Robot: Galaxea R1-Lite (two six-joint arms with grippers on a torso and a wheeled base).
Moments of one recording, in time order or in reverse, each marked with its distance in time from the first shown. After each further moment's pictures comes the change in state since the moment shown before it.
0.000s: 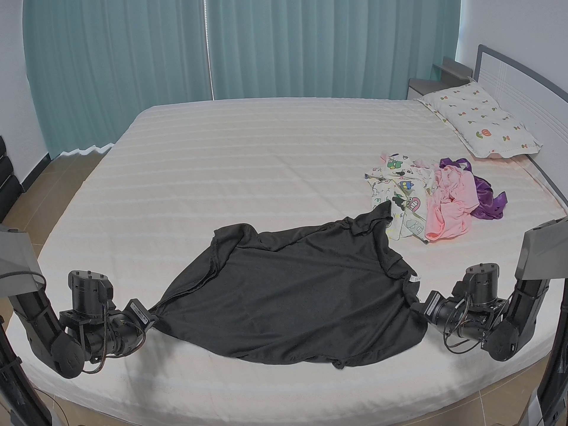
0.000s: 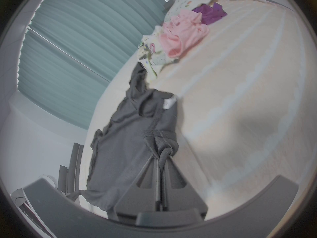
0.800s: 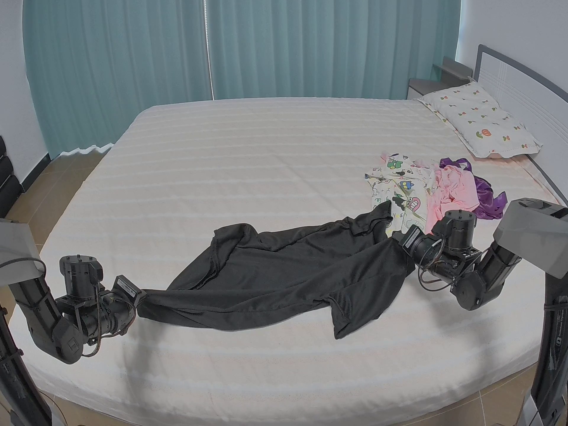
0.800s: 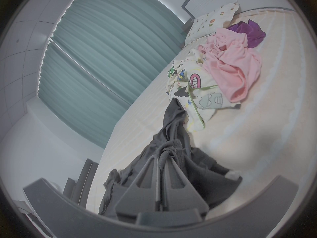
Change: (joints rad) left arm 0.095 0.045 -0.084 -0.087 -0.004 -0.111; right arm -0.022 0.128 -0.566 0.116 -0.014 -0.002
